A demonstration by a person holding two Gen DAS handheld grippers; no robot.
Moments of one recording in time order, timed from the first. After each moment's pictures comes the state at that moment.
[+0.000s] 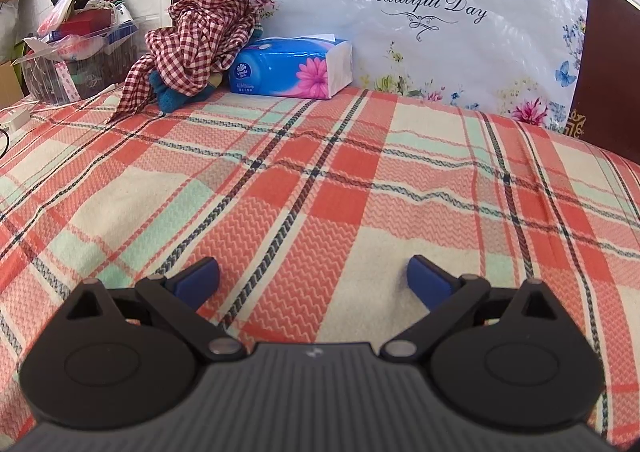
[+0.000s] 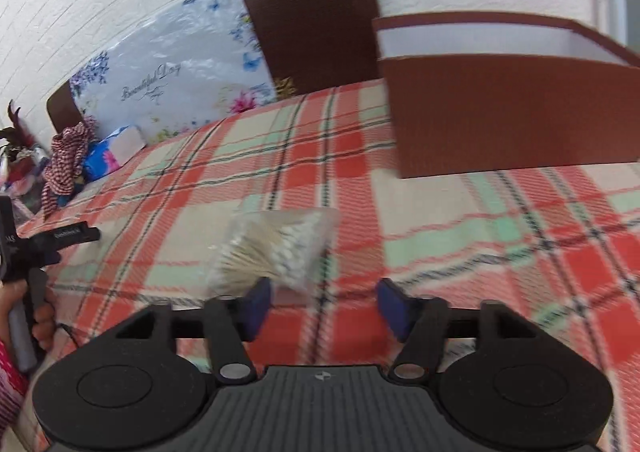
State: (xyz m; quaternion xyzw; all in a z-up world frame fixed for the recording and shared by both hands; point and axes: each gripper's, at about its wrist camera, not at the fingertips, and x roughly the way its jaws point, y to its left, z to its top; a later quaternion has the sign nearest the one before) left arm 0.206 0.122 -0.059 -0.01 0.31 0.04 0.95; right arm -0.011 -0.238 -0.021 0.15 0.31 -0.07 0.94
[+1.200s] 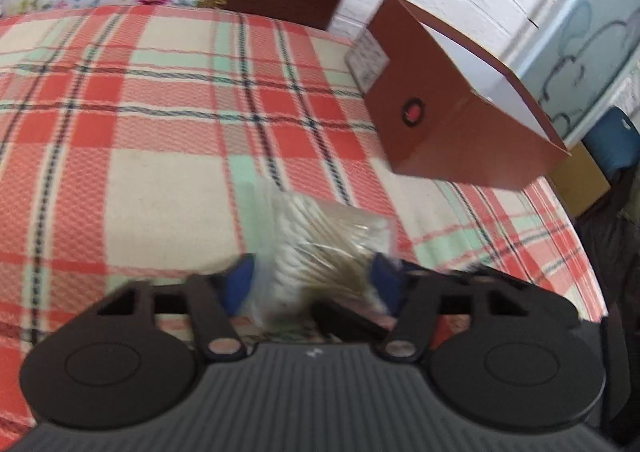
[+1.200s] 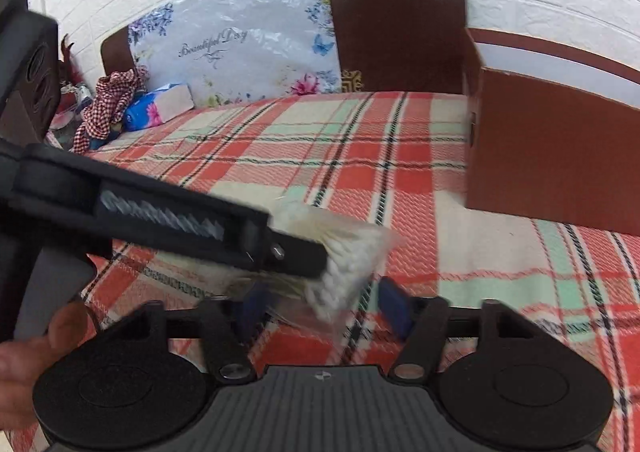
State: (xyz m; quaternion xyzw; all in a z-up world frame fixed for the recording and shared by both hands) left arm 0.123 -0.094 -0.045 -0.05 0.44 -0.34 0.83; right arm 0.032 -0.225 -0.032 0.06 0.31 0.03 0.95
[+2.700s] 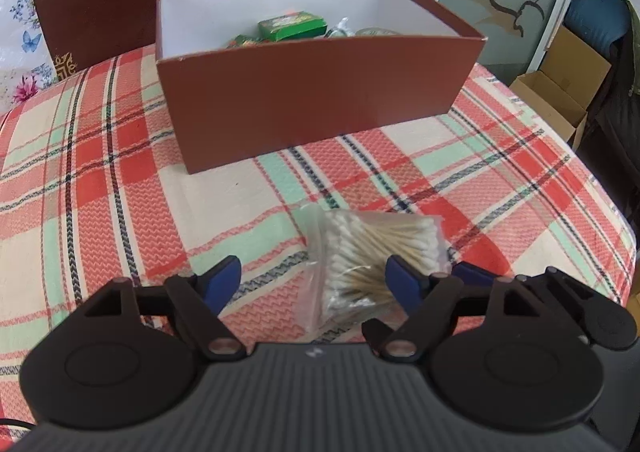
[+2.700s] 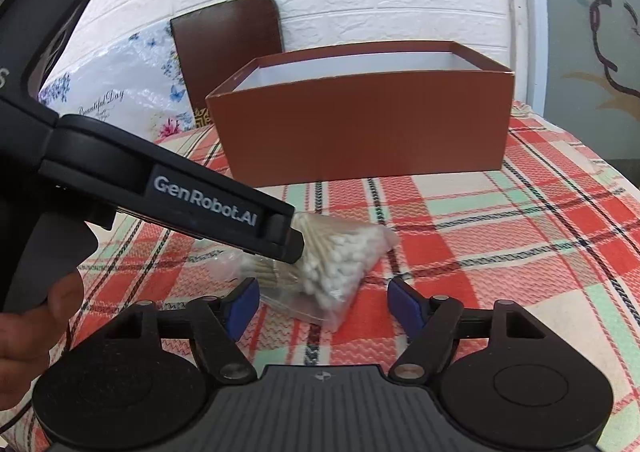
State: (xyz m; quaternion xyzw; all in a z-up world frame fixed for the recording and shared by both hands) left arm 0.038 -0.265 -0.016 0.13 0.41 -0.35 0.83; right arm -0.090 -0.326 -0.027 0.11 0.28 -0.12 0.95
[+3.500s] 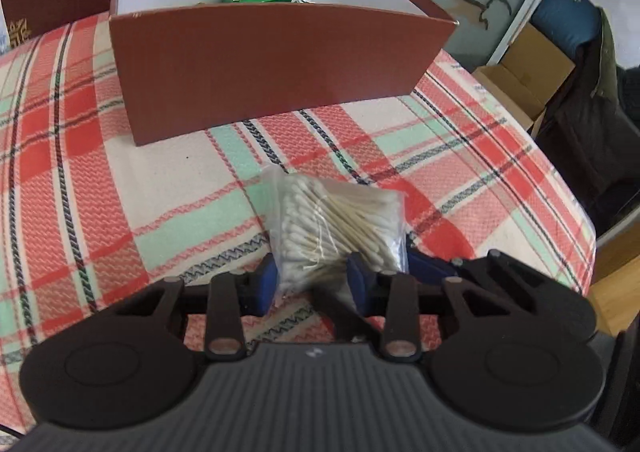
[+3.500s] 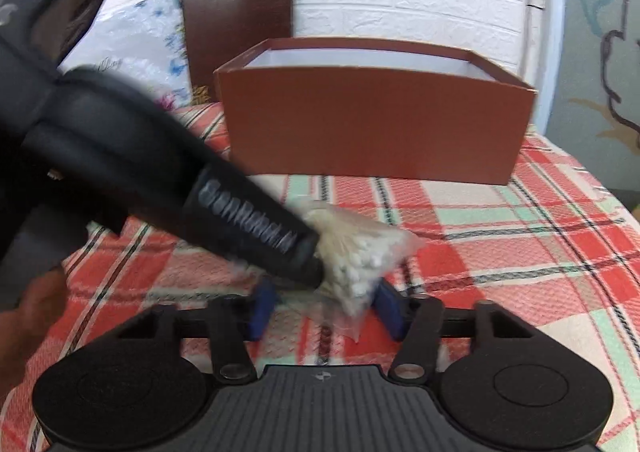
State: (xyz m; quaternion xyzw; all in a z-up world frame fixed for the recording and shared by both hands) left arm 0.043 -0.268 -0.021 0.10 0.45 -0.41 0.79; right arm -0.075 -0.315 -0.029 0.06 0.29 -0.14 0.95
